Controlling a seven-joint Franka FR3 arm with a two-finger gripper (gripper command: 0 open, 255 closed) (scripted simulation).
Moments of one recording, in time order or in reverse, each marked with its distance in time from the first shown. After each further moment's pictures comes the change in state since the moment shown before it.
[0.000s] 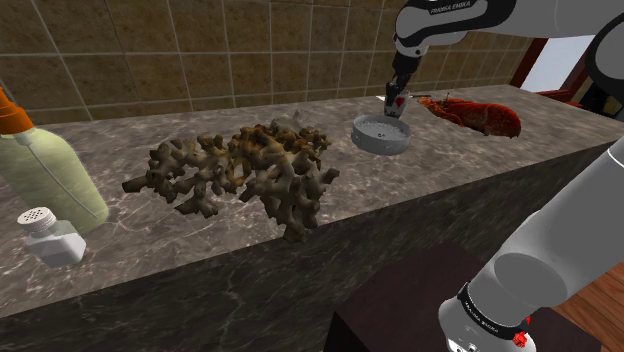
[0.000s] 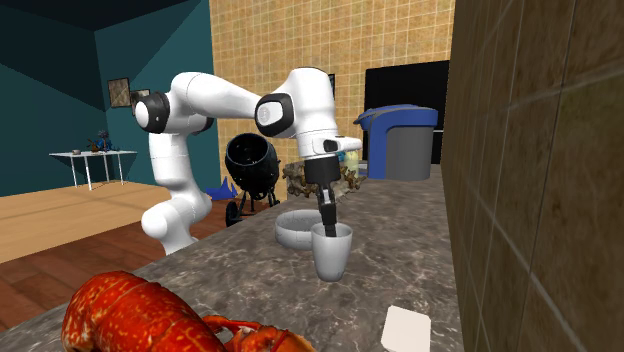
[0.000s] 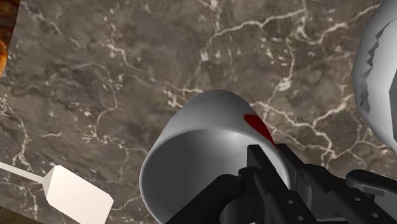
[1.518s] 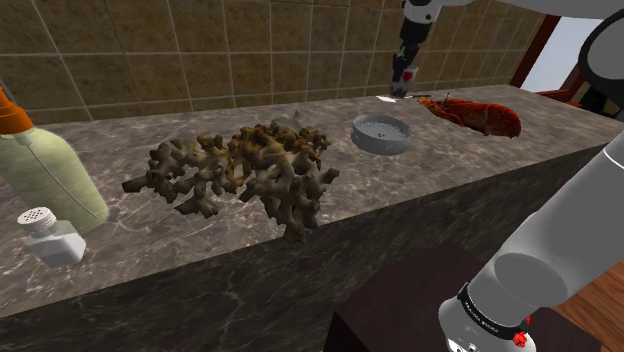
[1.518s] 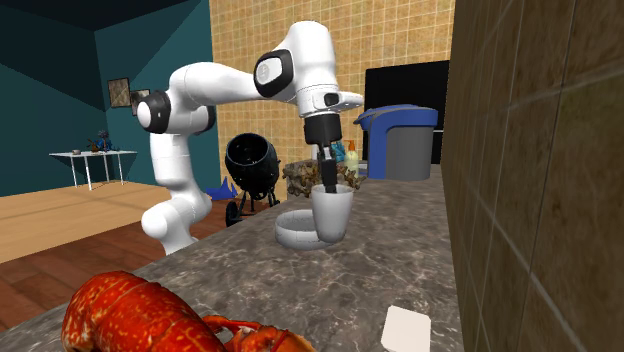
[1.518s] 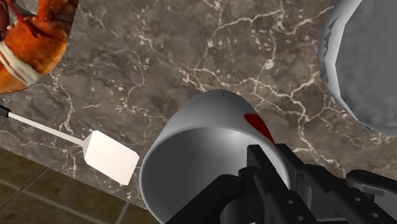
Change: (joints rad) arm 0.002 0.020 0.001 0.233 0.010 -0.214 -0.012
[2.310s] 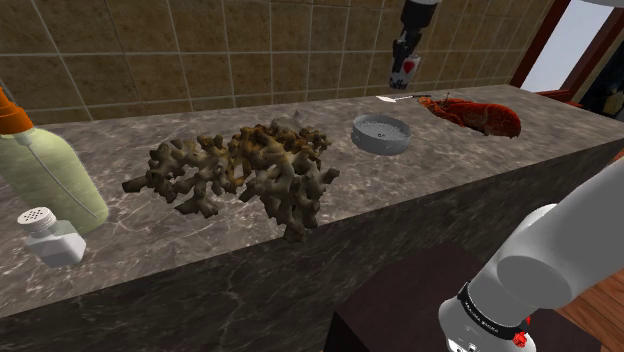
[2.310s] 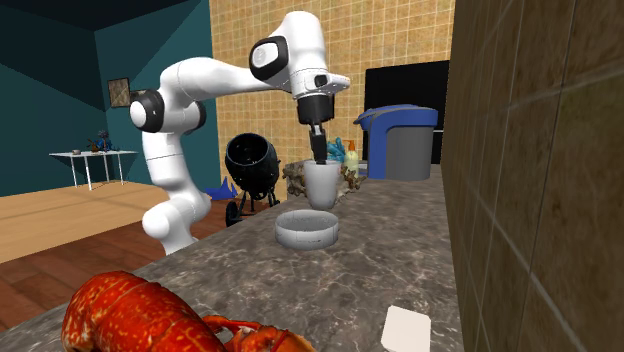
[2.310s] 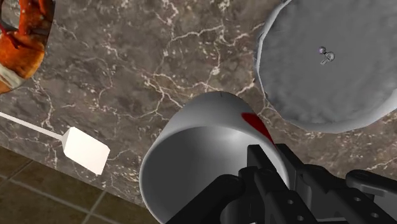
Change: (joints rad) arm 0.044 -0.117 0.068 -0.014 -0.041 -0.107 0.107
